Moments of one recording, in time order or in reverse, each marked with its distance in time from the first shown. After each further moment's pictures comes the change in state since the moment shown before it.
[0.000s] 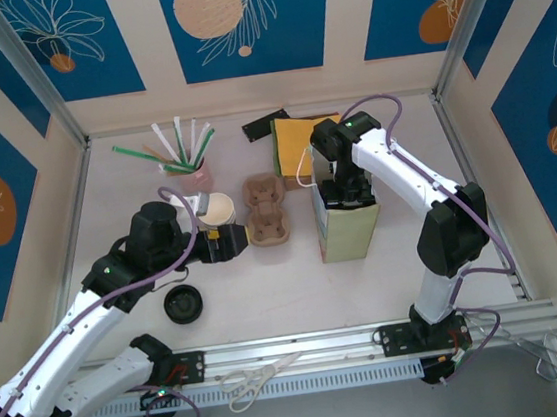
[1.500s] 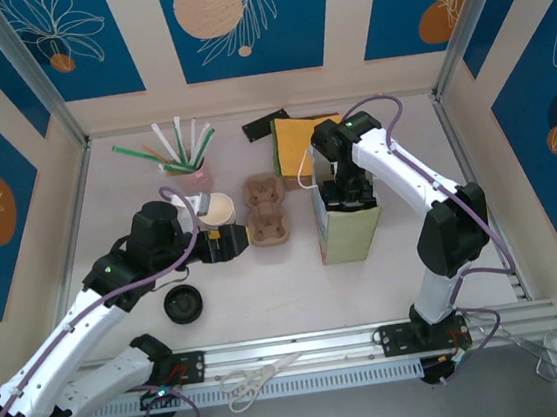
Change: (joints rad) left arm 0.000 0.006 0.000 0.000 0.007 0.000; right arm -0.003 0.000 0.000 -0.018 -0.003 -0.001
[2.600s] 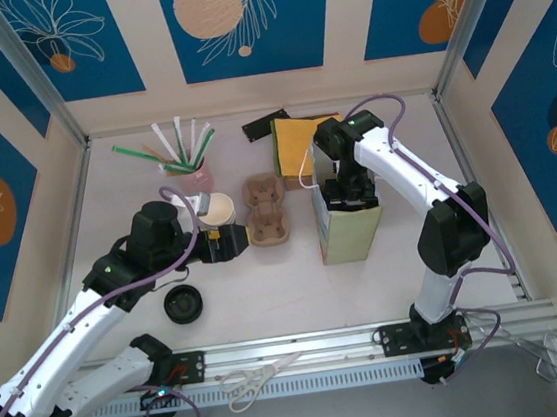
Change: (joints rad) left arm 0.000 0.000 0.000 0.000 0.000 0.000; right arm -0.019 0.001 0.001 0.001 0.000 -0.005
